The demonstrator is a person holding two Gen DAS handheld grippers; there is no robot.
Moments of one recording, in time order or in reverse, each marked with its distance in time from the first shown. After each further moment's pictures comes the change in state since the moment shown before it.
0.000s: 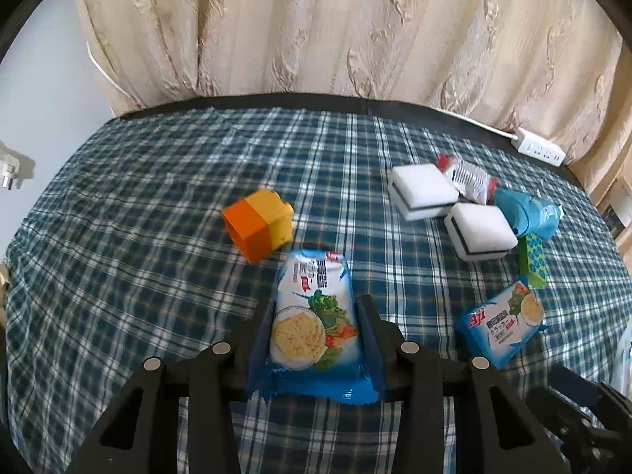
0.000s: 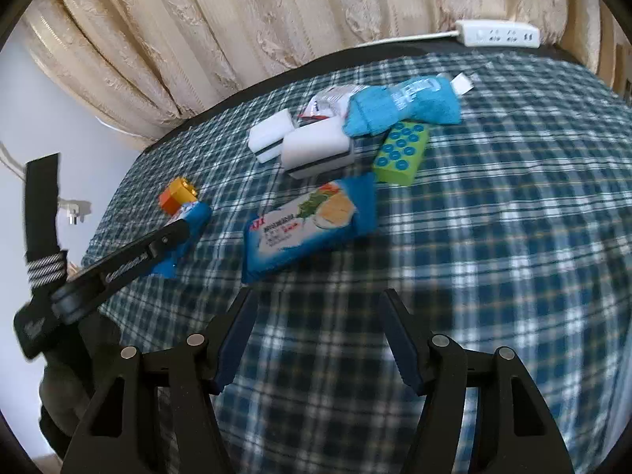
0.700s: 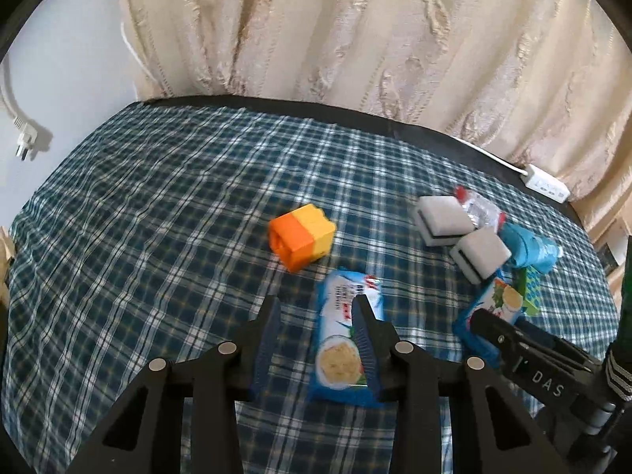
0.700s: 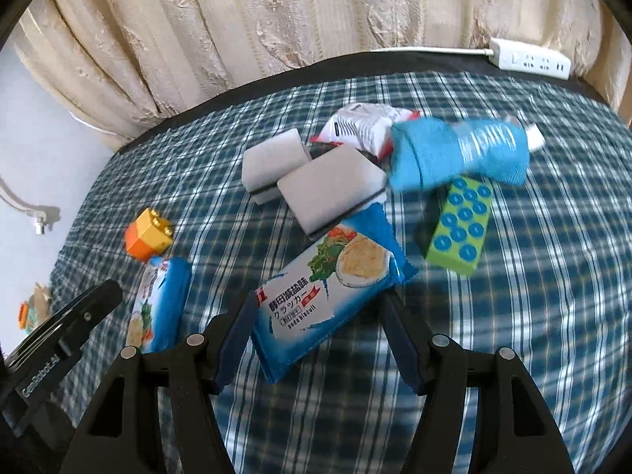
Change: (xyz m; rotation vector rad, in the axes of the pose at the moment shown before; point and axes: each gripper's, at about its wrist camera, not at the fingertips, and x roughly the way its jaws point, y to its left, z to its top) left arm -0.010 0.033 0.006 -0.113 -0.007 -0.018; right arm 0.057 0.032 0.053 -0.062 -0.003 -0.112
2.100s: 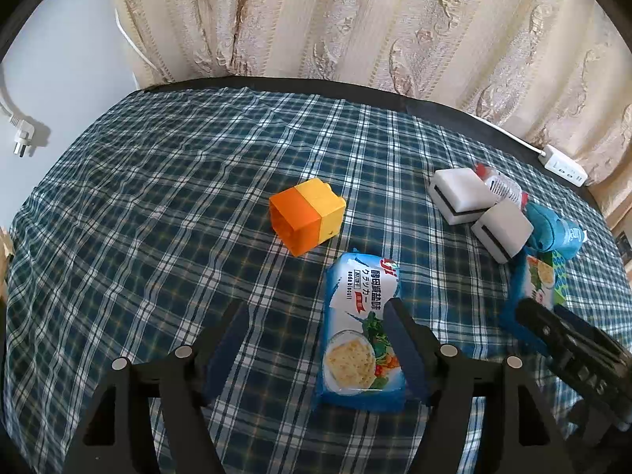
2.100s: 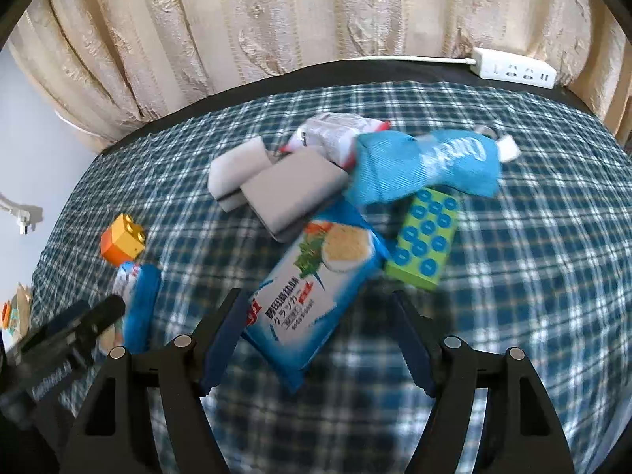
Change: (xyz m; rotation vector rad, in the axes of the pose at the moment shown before) left arm 0.022 -0.005 -0.003 0.022 0.055 0.049; right arm -0.005 -0.021 -0.002 -0.015 -0.020 -0.059
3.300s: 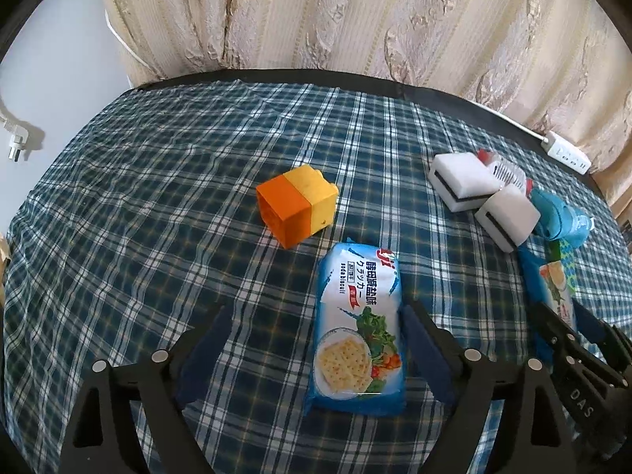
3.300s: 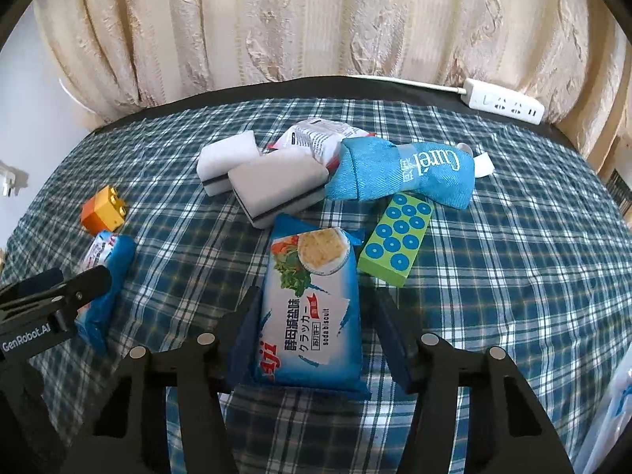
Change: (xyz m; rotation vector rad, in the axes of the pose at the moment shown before) left arm 0.011 -0.006 0.000 0.029 0.025 0.021; right arm -0.003 0.005 -0.016 -0.119 -0.076 -0.106
